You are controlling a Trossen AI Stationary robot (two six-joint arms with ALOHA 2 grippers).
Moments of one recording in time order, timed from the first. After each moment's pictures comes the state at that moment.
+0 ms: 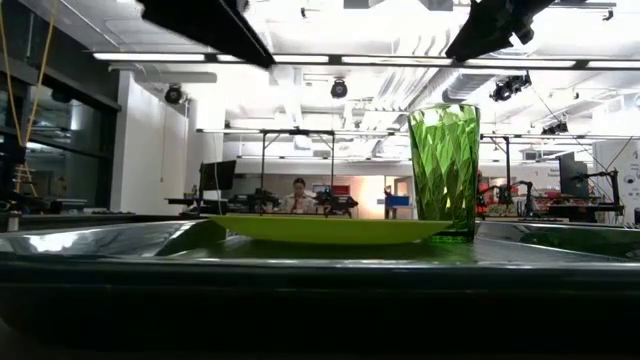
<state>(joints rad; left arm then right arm) -0.47 1.48 0.99 -0.26 -0.51 -0.01 0.08 0.90 0.89 -0.59 0.77 0.26</state>
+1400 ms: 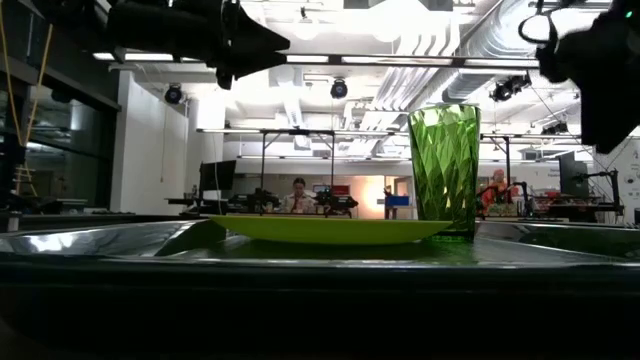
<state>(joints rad) 0.08 1.19 0.52 0.65 -0.13 -0.07 0.35 0.92 0.74 -1.16 0.24 1.33</state>
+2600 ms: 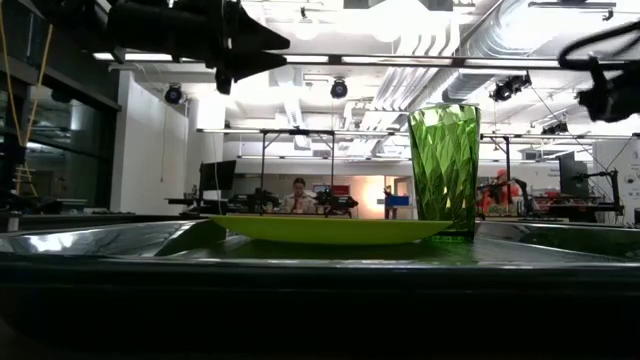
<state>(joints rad) 0.08 1.19 0.52 0.64 -0.13 -0.20 0.69 1.41 0.75 -0.99 0.12 1.86</state>
